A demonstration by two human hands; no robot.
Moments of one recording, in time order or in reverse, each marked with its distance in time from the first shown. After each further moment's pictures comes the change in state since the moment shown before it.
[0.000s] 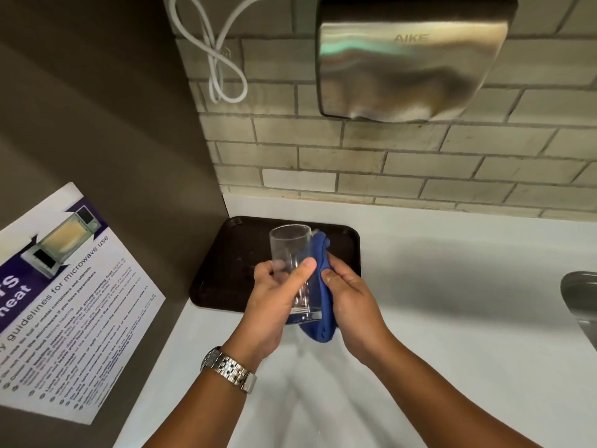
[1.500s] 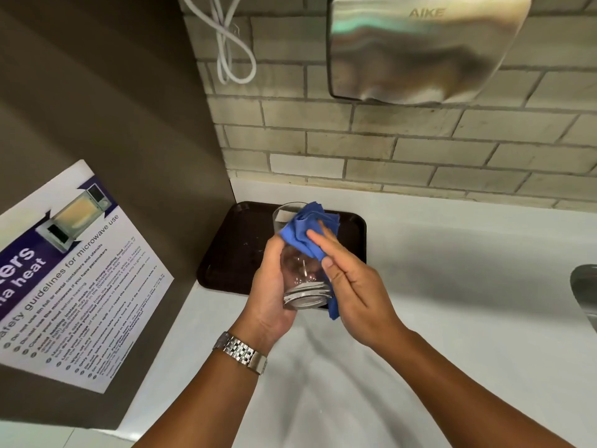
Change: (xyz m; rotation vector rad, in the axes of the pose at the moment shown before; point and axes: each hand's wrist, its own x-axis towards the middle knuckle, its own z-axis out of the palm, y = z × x) left_hand 0.001 0.000 0.001 -0.415 -0.217 -0.025; right_hand -0.010 0.003 -0.014 -0.317 -0.187 -0.496
